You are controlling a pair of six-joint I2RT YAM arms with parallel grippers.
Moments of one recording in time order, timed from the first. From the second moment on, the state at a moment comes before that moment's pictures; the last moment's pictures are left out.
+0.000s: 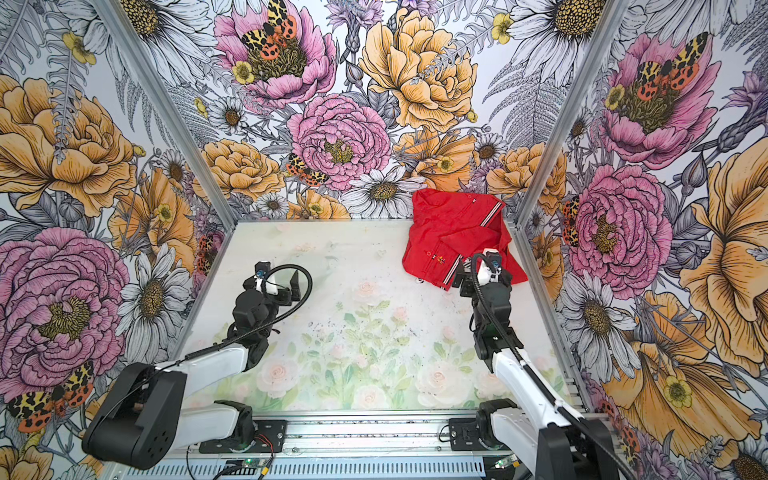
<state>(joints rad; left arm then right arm) -0.33 1.21 0.45 0.68 -0.26 0.02 0.12 0.93 0.52 0.31 0.24 0.12</state>
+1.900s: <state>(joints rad) -0.96 1.46 1.16 -0.12 -0.17 0.41 -0.08 1.91 1.16 -0.19 -0.12 0.71</state>
